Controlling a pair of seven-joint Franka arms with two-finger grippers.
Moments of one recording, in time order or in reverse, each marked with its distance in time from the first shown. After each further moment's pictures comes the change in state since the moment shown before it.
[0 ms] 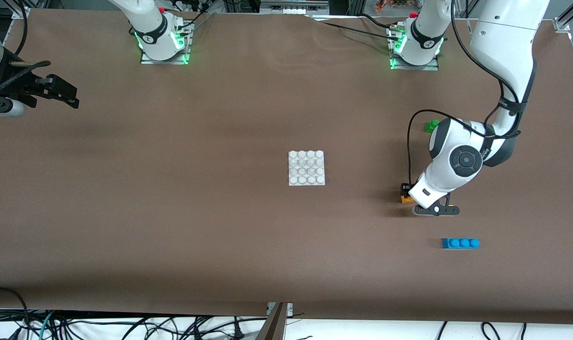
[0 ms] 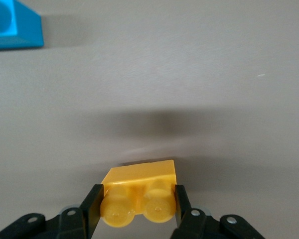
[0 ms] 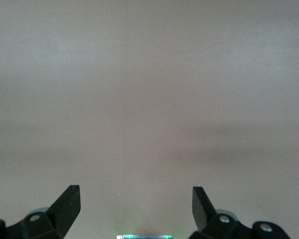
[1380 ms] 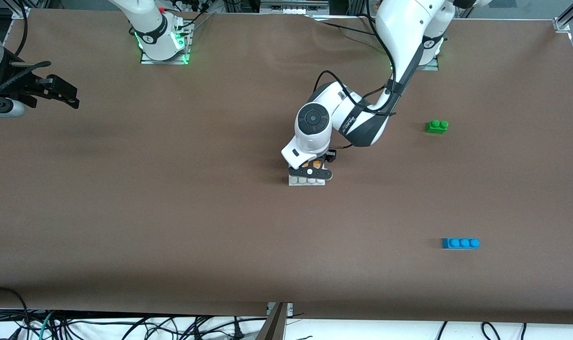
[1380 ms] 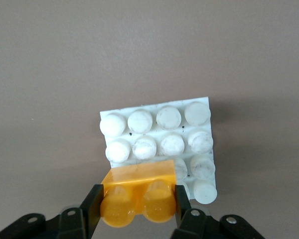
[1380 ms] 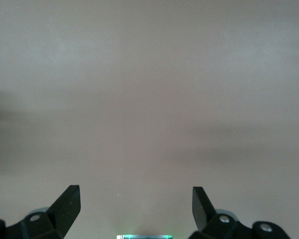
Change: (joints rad) left arm -0.489 0.147 -0.035 0.300 -0.077 -0.211 -0.387; right arm 0.000 0.001 0.000 0.000 0.000 0.000 0.000
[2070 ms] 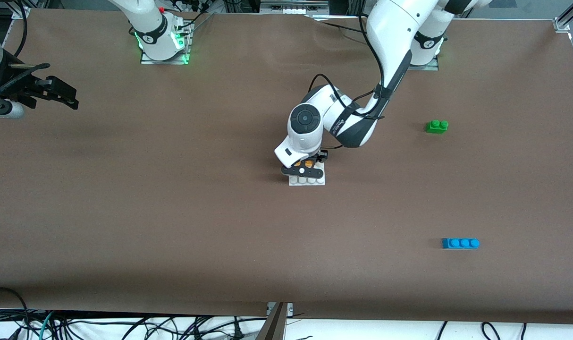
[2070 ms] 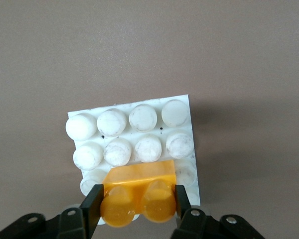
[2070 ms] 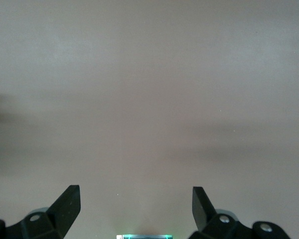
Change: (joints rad) left arm -0.029 0.039 0.000 0.000 -0.001 0.070 -0.023; right arm -0.003 0.005 -0.003 0.000 0.000 0.000 0.000
